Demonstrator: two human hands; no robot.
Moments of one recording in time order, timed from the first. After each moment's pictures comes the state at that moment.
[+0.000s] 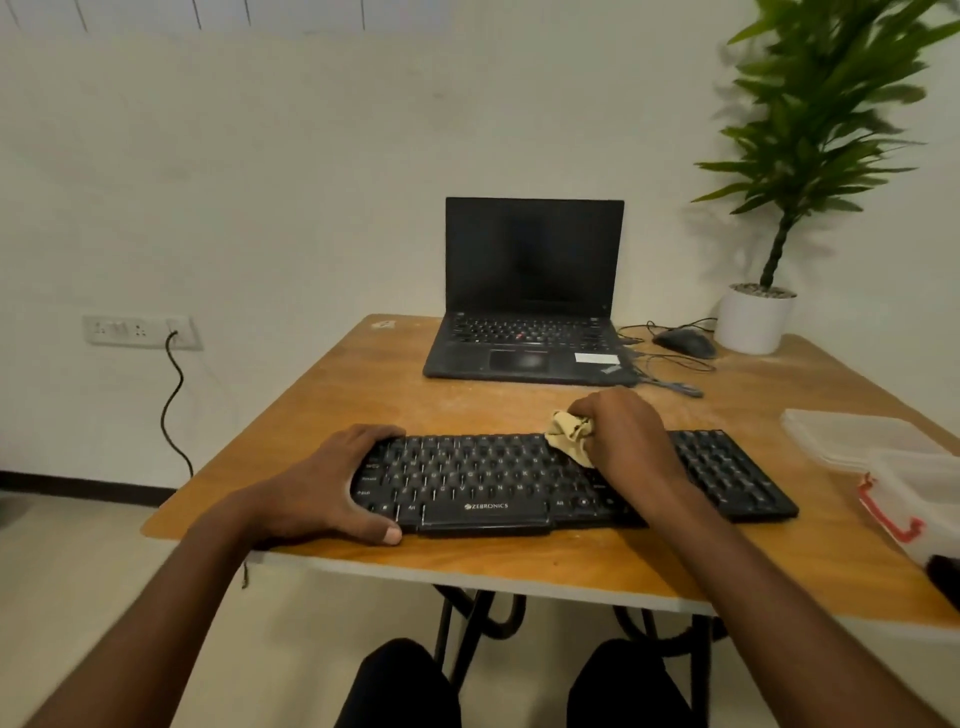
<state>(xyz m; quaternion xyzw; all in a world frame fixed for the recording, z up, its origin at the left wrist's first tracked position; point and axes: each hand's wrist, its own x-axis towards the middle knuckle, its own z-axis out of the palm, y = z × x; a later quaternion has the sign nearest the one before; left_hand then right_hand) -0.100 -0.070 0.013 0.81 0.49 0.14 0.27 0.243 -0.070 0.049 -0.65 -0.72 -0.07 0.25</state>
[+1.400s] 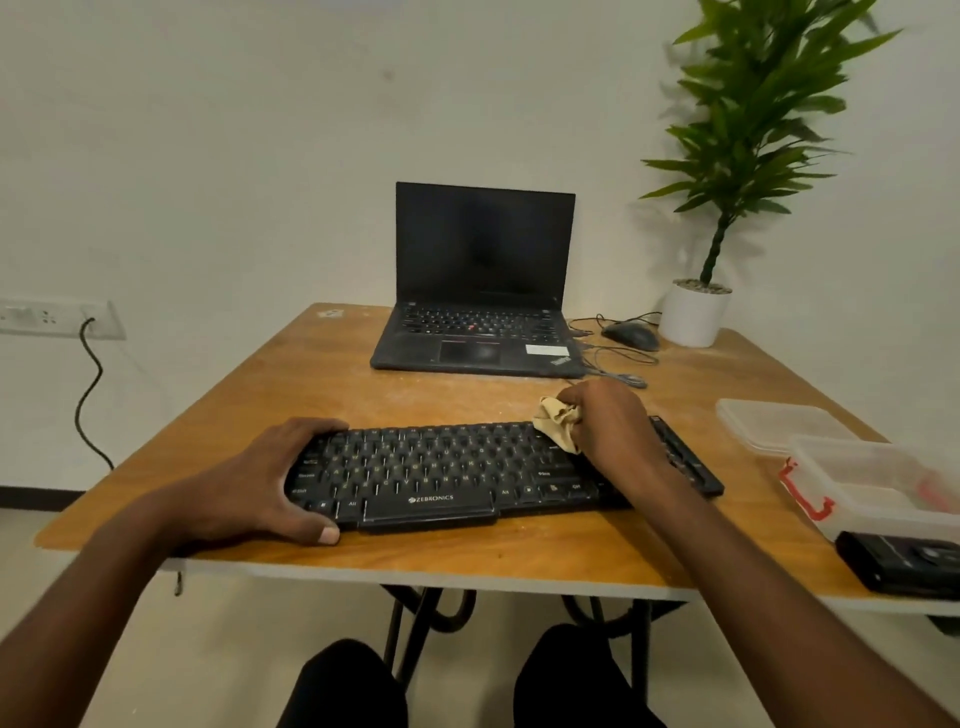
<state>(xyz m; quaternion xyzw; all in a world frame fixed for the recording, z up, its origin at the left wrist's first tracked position) -0.097 -0.074 0.019 0.80 0.50 0.16 0.30 0.287 -0.055 0.042 -0.67 -0.70 -0.07 0.23</state>
